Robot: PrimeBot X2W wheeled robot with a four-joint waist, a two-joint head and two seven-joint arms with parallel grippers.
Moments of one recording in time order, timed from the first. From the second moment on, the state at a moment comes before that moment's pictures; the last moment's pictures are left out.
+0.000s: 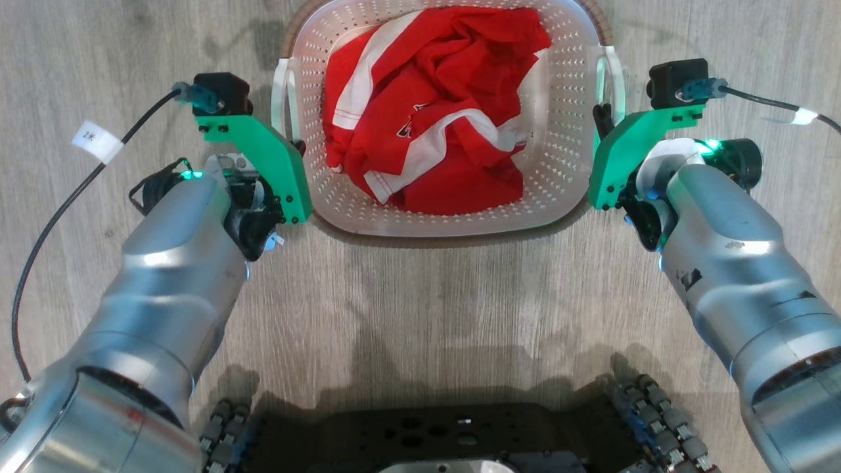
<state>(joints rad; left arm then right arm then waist) -1.01 0.07 -0.80 1.19 -0.96 -0.12 0.11 -1.00 -0.09 0.53 1.17 0.60 0.13 -0.08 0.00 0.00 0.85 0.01</state>
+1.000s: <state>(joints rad) -0.97 0.06 -0.84 1.24 -1.15 -0.12 0.35 -1.00 -0.09 0.62 1.25 0.74 0.13 0.22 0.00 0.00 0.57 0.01</state>
